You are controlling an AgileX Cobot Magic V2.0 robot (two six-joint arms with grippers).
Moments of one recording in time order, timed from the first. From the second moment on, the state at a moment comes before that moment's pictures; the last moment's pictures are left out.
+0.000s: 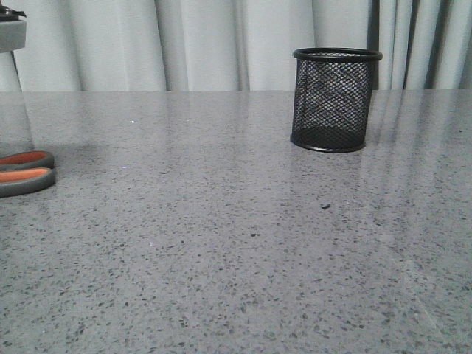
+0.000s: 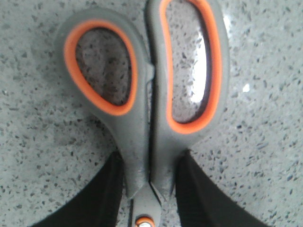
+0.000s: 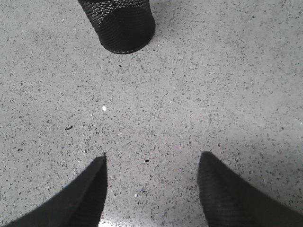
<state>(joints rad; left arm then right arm) -0.09 1.64 -1.23 -0.19 1.21 1.42 0.11 0.72 -0.80 0.28 0.93 -0.15</state>
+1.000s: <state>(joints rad) -0.44 1.35 -1.48 -0.18 1.25 1.06 0.11 0.85 -0.80 0.99 0.84 -0.54</state>
